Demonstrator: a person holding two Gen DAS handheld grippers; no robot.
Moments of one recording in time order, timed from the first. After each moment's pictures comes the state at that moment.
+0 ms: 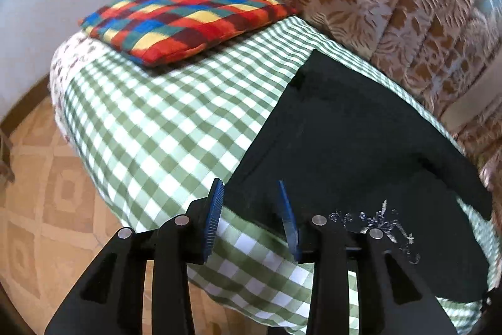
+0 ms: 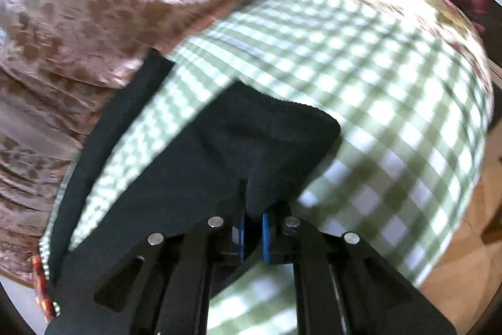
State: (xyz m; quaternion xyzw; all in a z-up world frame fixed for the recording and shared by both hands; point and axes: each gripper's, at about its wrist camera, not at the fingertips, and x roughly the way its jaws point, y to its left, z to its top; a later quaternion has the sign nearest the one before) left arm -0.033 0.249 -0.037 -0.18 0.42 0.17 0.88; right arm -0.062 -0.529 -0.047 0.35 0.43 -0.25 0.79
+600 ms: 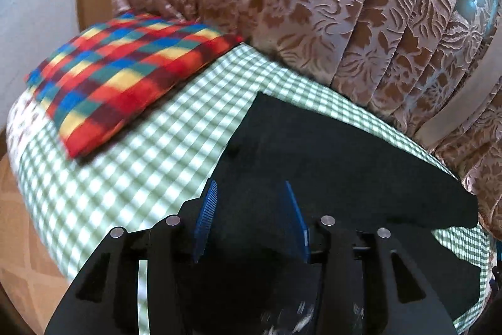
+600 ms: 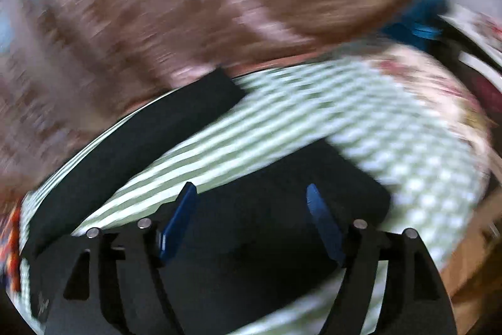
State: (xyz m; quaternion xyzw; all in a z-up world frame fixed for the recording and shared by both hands) left arm 0.081 0.242 0.005 -0.16 0.39 0.10 0.90; right arm 0.013 -0.417 0.023 0.21 0.41 -0.14 0.88
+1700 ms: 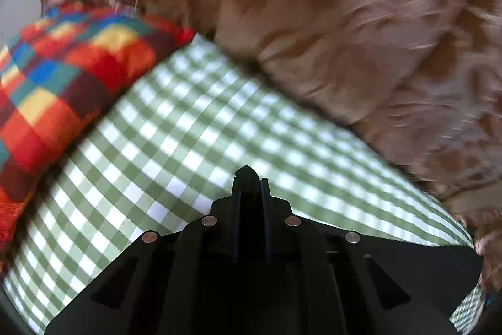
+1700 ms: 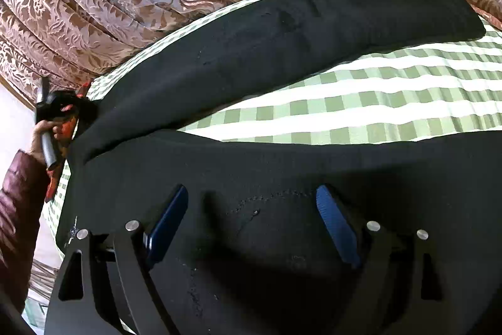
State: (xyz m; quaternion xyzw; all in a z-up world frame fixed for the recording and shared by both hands) left arm 0.319 0.247 -0.038 -0.18 0.41 0.08 0.89; right arm 0.101 -0.253 -0.052 0.18 0.52 0.08 0.83
